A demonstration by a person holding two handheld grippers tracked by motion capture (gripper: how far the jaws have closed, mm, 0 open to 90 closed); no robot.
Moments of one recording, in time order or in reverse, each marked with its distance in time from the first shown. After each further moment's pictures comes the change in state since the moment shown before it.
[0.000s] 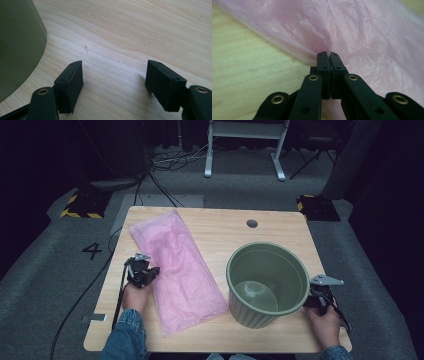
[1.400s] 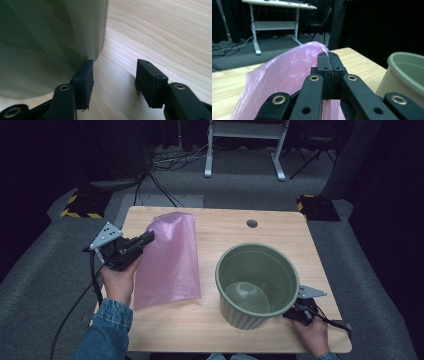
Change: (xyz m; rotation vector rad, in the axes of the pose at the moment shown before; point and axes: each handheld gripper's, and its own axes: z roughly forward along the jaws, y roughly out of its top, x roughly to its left) left arm -0.064 0.077 -0.154 -0.513 -0.188 0.219; right arm 0.070 0.001 0.001 -0.019 0.153 -0.129
